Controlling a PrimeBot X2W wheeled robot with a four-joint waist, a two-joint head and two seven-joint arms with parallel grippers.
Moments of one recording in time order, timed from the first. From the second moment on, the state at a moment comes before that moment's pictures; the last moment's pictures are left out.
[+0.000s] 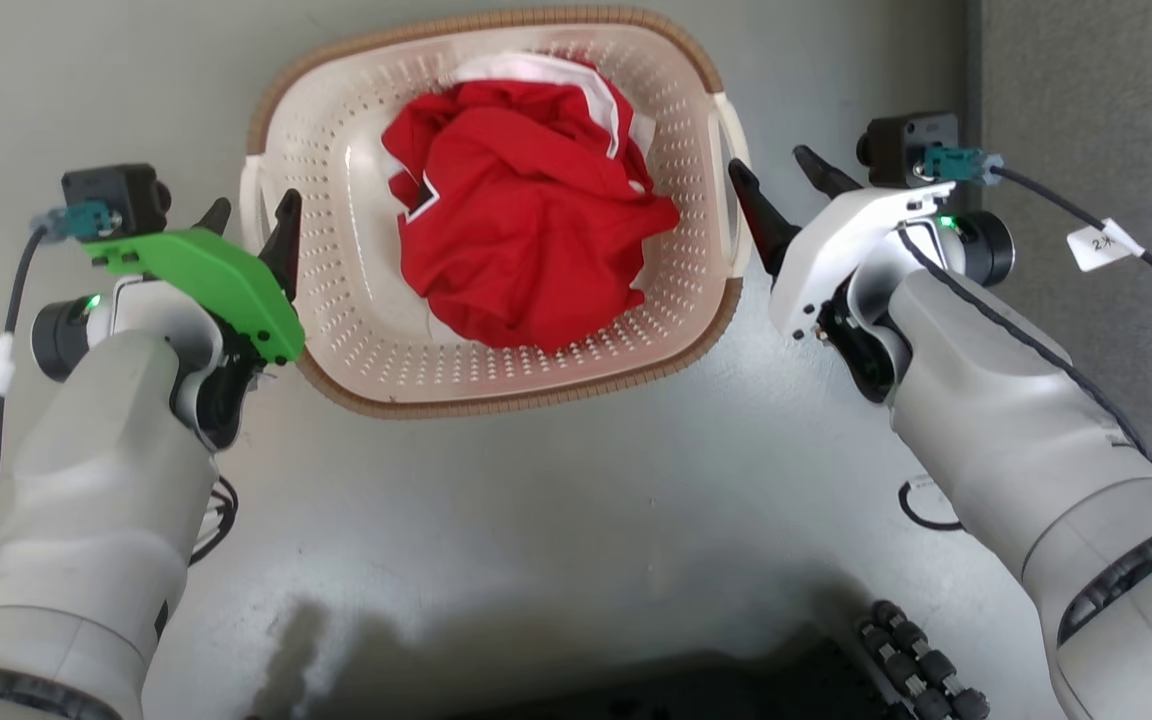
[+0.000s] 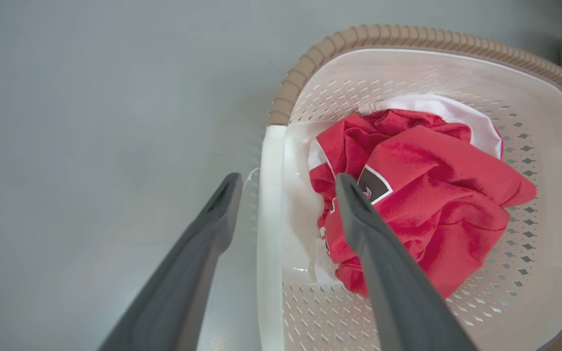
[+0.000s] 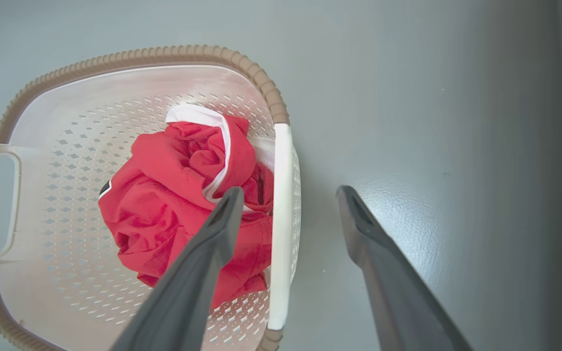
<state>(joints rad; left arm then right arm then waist) -0.90 0.15 -0.62 1.01 -0.88 -0.12 -0.11 -0.94 -0.06 0.81 1.11 0.78 0.08 -0.22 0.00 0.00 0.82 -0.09</state>
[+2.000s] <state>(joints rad) -0.33 0.28 -0.46 0.23 -0.51 0.11 -0.25 -0.39 -0.22 0.44 0.35 0.48 -0.10 -0.25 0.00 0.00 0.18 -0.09</state>
